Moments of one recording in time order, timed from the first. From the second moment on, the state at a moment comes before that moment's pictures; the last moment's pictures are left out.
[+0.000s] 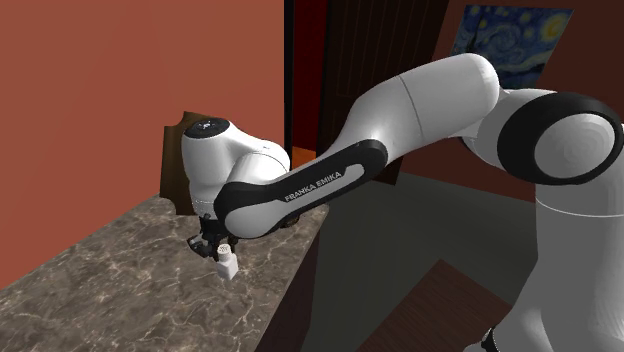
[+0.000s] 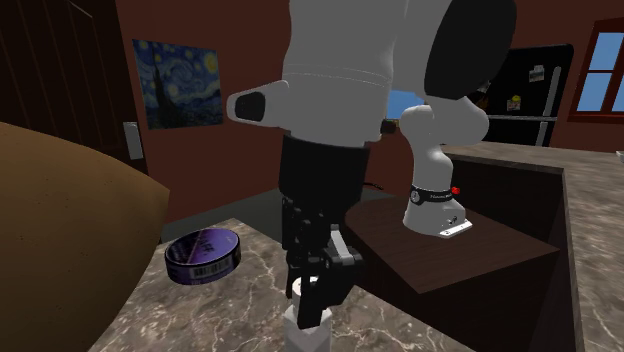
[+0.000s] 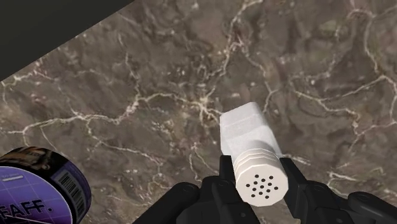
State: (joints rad) arm 0.24 0.44 0.47 -1.70 -0.35 2.18 0.83
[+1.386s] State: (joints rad) arm 0.23 0.36 0.50 -1.53 -0.29 1.95 0.77
